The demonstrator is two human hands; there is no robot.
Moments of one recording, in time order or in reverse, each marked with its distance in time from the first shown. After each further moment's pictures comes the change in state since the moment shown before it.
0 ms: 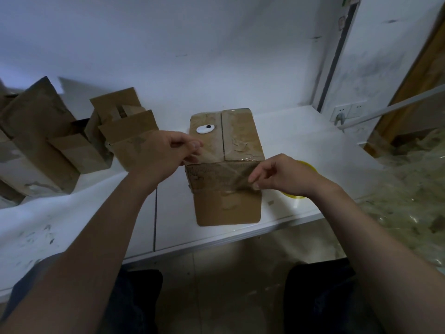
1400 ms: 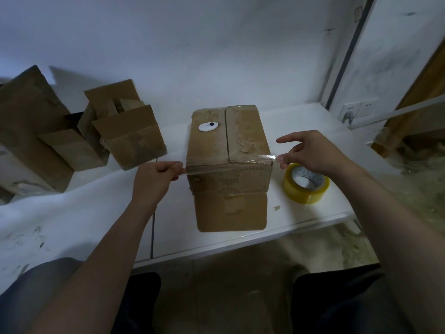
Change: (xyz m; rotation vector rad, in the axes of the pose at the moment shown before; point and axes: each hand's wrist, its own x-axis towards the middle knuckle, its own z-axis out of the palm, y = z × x) left_hand 0.016 -0.108 0.015 -0.051 0.230 -0.276; right_hand 0.033 0.017 -0.042 -0.076 0.224 0.162
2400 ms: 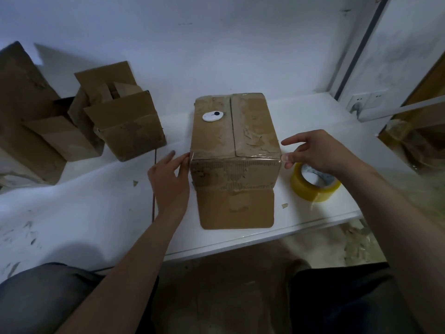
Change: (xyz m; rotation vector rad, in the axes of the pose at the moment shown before) left_hand 0.010 -0.047 0.052 0.245 0.281 0.158; right_hand 0.018 0.008 0.015 0.014 -0.077 0.122
